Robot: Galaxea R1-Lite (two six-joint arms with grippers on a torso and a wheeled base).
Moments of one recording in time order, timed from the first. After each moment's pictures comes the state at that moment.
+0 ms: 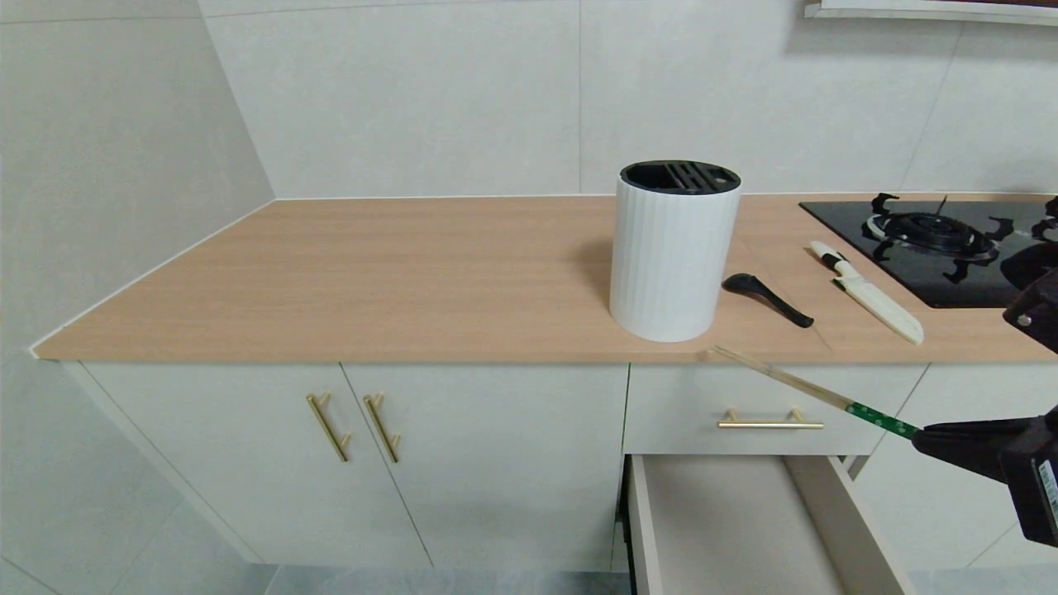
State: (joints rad) left arm 0.00 0.00 0.00 0.00 0.04 -0.01; right arm 0.50 1.13 -0.84 0.33 -0.14 -0.05
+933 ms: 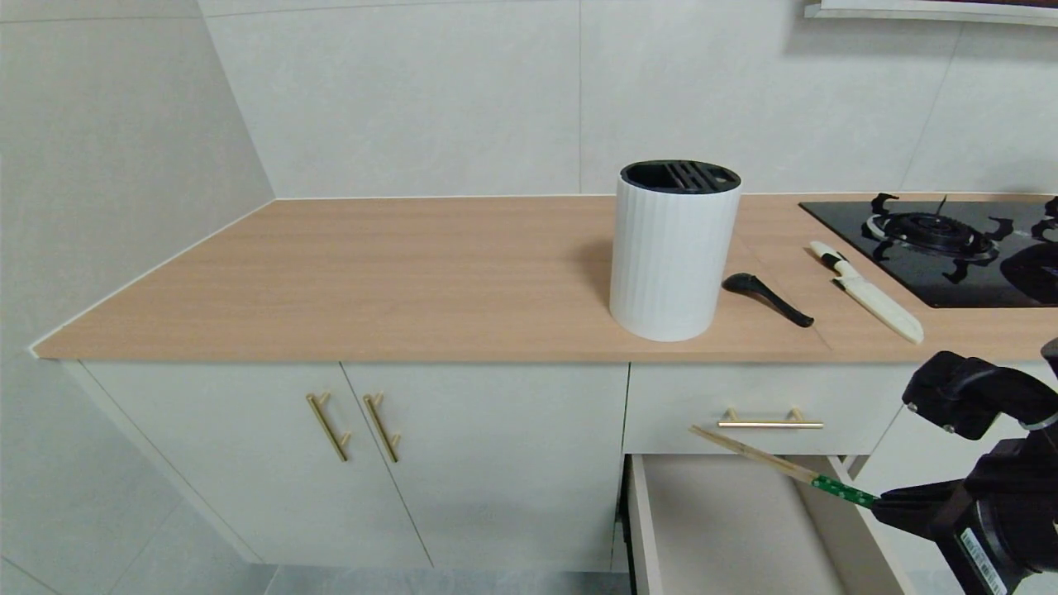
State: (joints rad) left arm 0.00 0.00 0.00 0.00 0.04 -0.01; right arm 0.55 1.25 -0.75 0.32 -0.12 -0.07
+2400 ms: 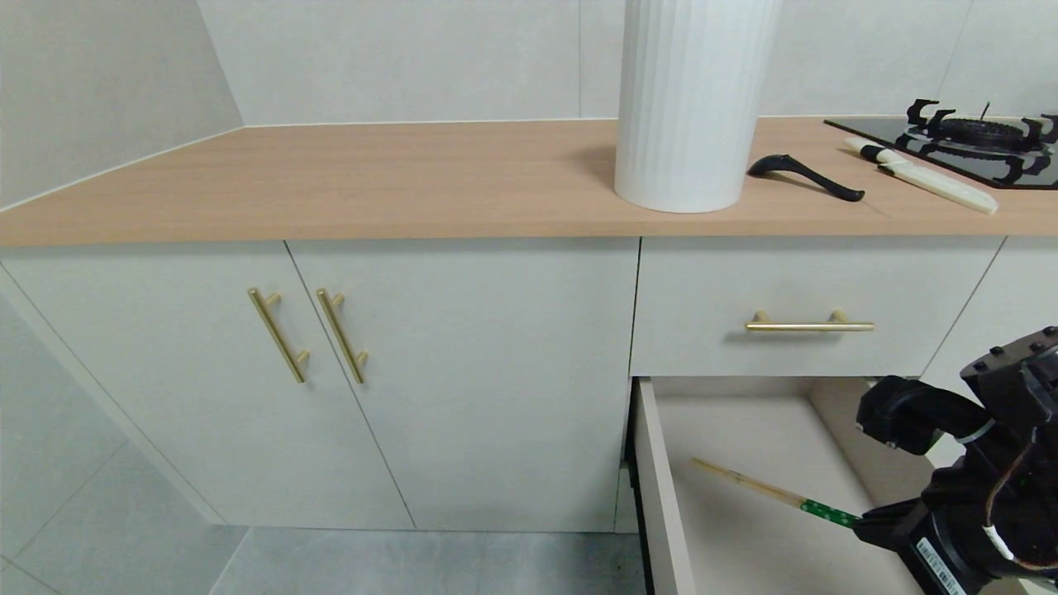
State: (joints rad) left arm 0.00 0.00 0.00 0.00 0.04 -0.01; right arm 0.55 1.35 -0.74 0.32 -0.13 -0.07
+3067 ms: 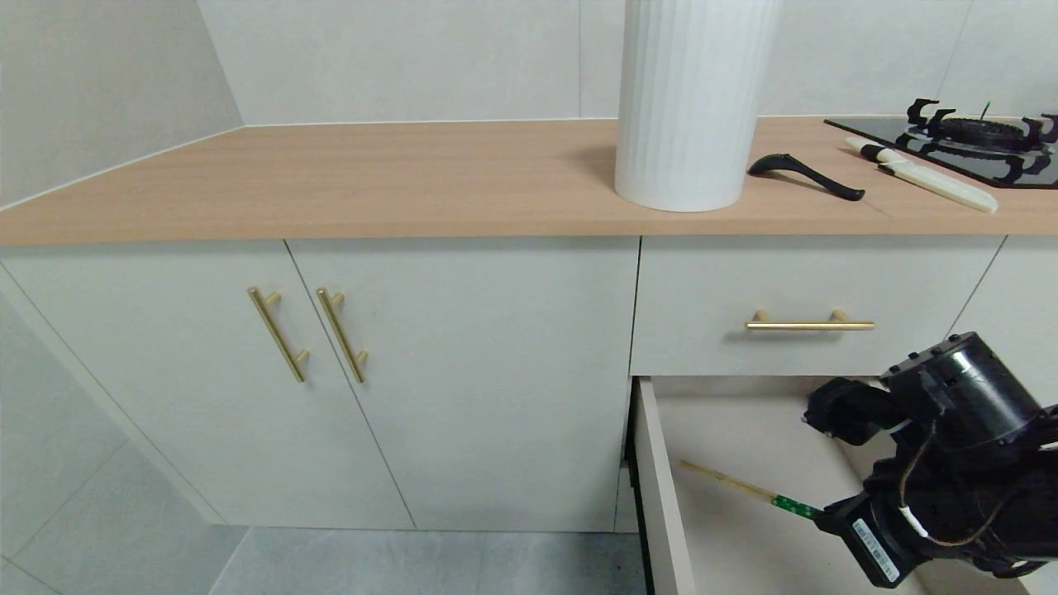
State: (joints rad) left arm 0.00 0.00 0.00 0.00 0.04 -0.01; right arm 0.55 1.50 -0.74 0.20 -0.13 -0.02
